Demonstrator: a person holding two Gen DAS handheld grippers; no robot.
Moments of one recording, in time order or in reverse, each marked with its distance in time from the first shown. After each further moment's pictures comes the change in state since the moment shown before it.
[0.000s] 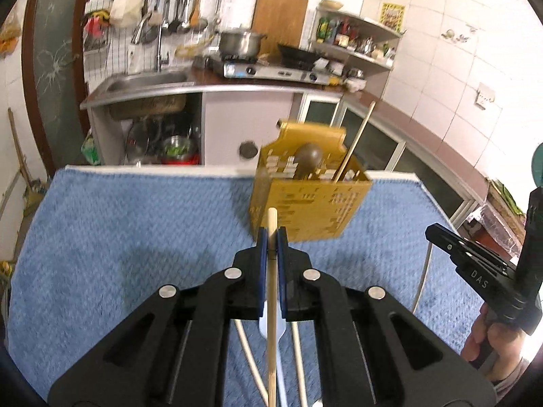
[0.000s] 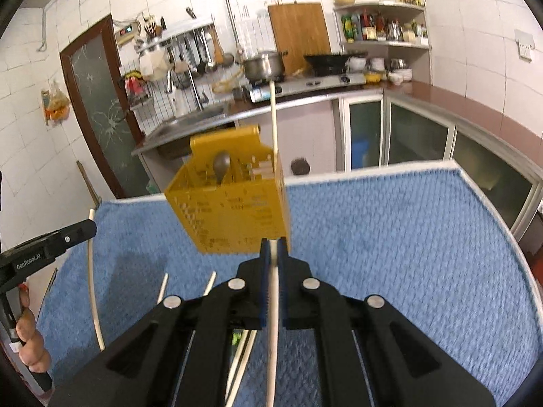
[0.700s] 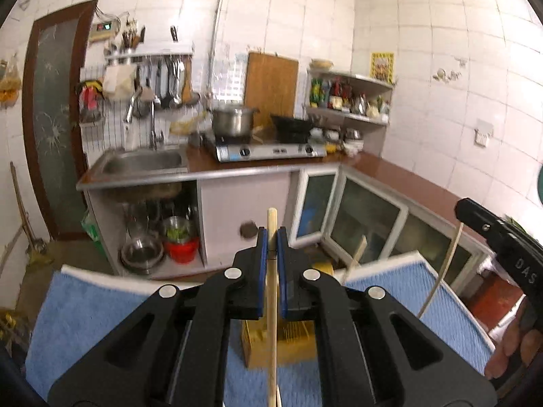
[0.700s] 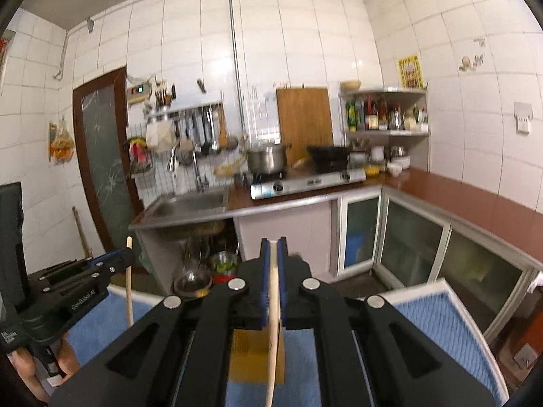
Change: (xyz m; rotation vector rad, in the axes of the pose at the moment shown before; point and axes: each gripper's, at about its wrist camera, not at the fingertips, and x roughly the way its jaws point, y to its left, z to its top) left arm 0.013 -0.035 0.132 0.063 -0.279 0.036; right arm -0.032 0.028 0.151 -0.076 -0.335 -0.029
